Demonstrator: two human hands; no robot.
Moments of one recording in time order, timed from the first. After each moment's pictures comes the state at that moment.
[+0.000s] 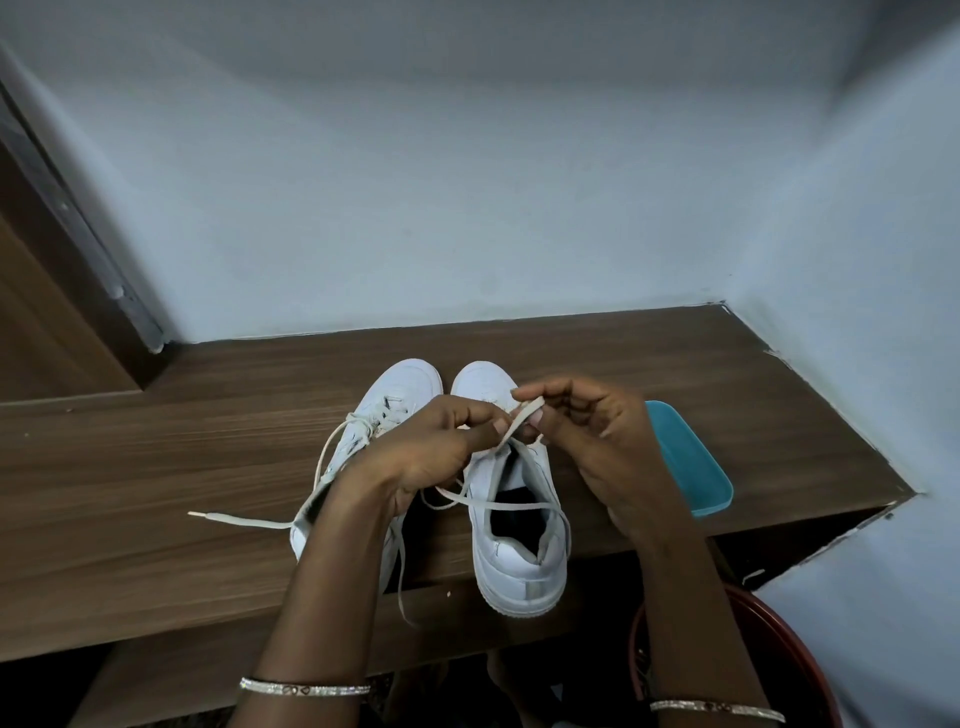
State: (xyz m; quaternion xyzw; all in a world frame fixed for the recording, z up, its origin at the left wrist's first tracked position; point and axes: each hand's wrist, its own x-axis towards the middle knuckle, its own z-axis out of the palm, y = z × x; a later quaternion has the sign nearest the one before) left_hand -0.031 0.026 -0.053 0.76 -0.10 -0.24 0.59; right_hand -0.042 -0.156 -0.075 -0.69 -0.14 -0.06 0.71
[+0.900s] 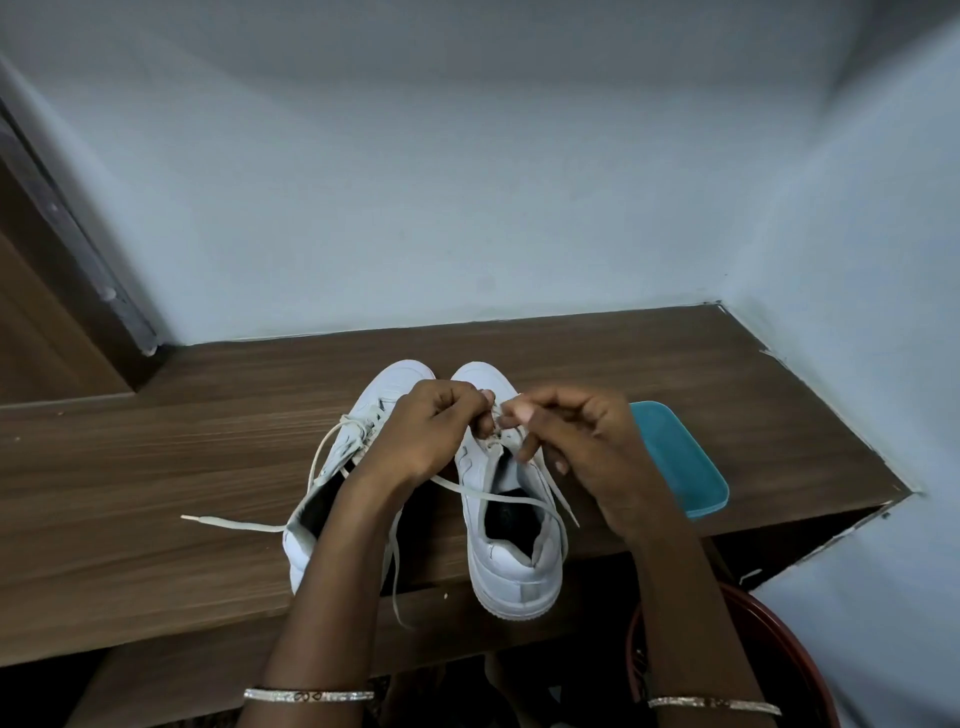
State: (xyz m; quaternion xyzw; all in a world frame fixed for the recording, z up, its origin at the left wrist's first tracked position) left_hand -0.018 0.023 -0.063 0.83 -0.08 -0.05 0.55; right_hand -0.044 -0.156 -0.070 -0.74 -0.08 -0.02 0.67
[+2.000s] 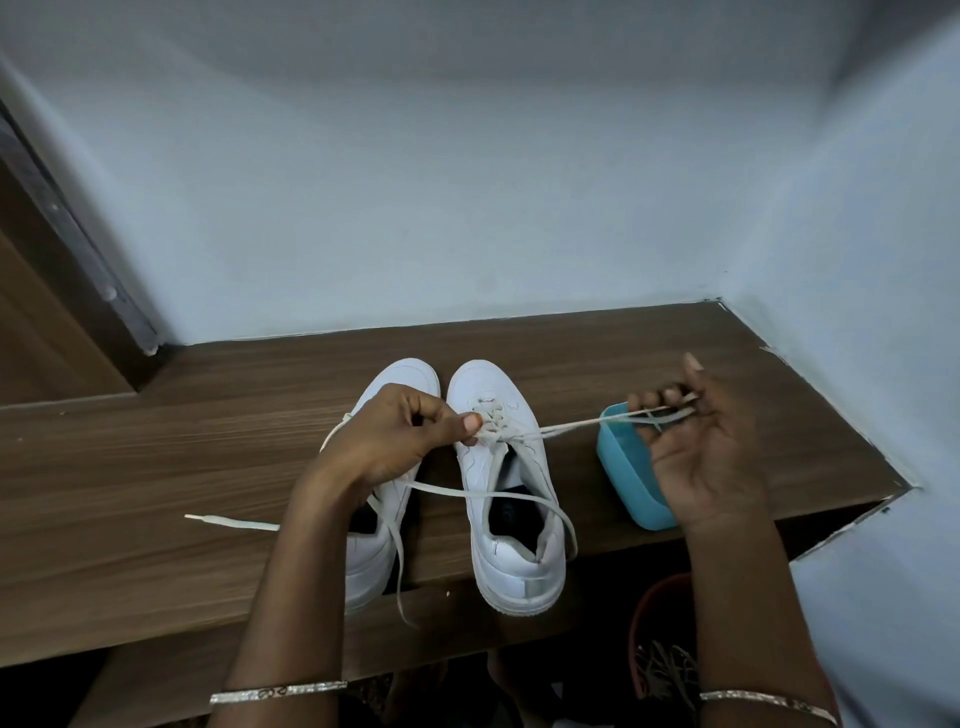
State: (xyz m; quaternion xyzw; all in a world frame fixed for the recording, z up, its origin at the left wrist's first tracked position) left_hand -0.014 0.061 -0.070 0.84 -0.08 -0.14 0.51; right_hand -0.044 -0.208 -0.065 -0.38 0.10 -0.11 0.91
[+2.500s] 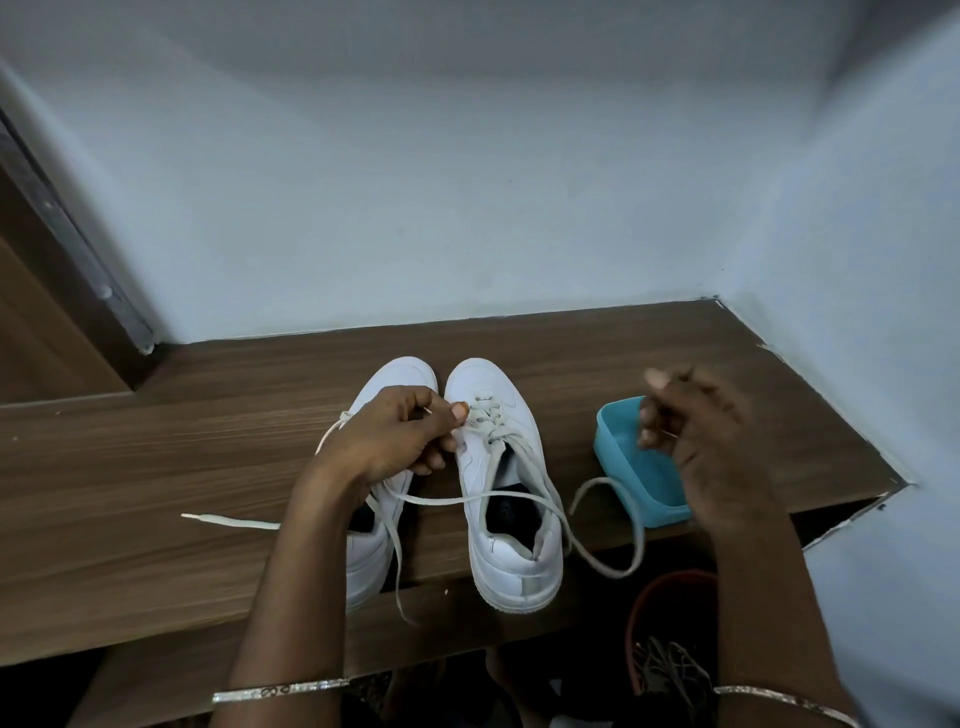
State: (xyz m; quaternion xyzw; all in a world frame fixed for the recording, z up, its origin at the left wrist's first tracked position) left_hand -0.012 0.055 -0.071 0.80 -0.02 -0.16 0.58; right_hand -0.052 -0.222 -0.067 -0.64 0.04 -0.11 0.76
